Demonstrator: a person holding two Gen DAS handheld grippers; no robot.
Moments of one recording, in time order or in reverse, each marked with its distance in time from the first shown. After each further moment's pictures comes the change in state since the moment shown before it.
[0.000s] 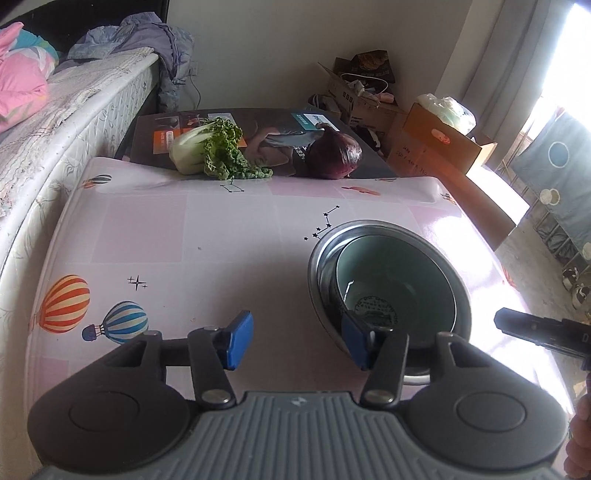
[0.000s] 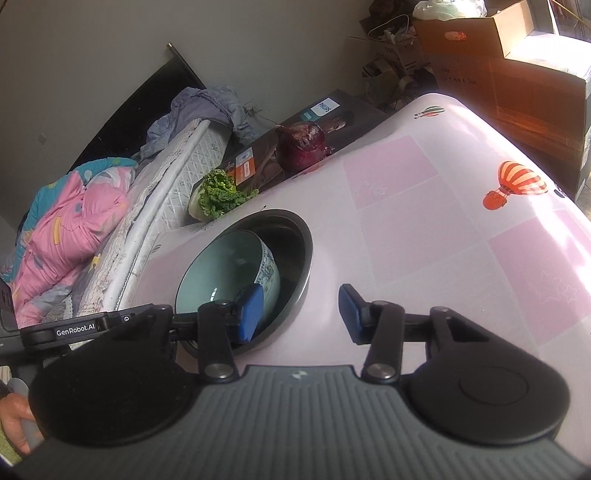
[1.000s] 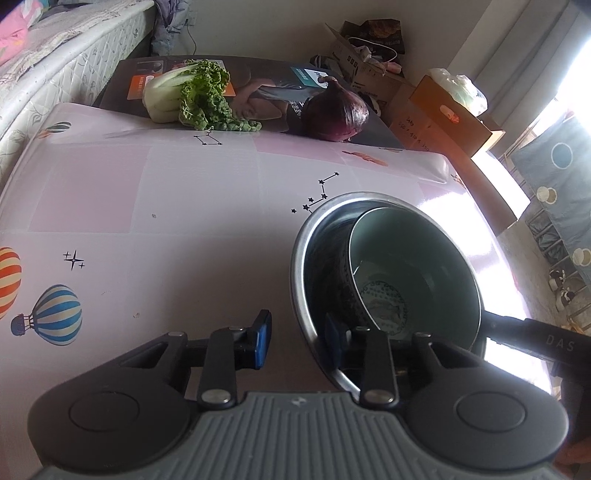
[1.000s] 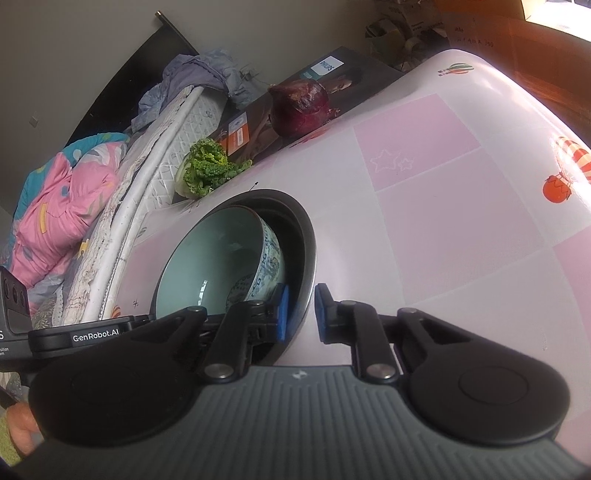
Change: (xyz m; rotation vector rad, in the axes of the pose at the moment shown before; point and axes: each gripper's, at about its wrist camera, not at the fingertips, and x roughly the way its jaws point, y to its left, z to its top) left arm 0.063 0.000 0.015 -0.082 0.130 -0.055; right arm 0.075 0.000 0.014 0.032 0.117 0.013
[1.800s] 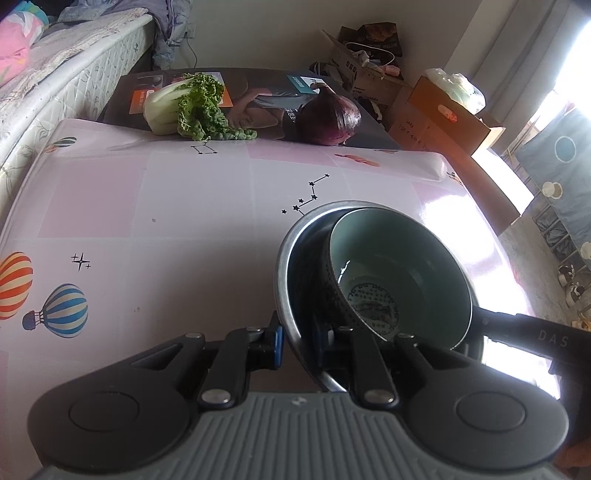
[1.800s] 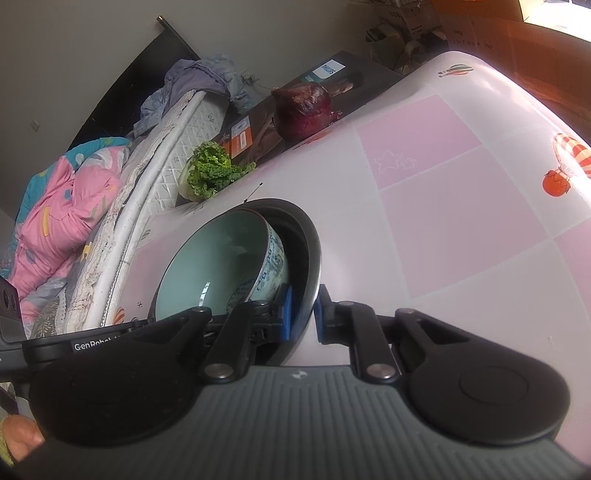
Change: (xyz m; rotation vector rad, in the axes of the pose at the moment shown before) left arm -0.012 -0.016 -0.008 0.032 -0.027 0.040; right arm -0.002 0.002 -0.003 0.004 -0.017 0.007
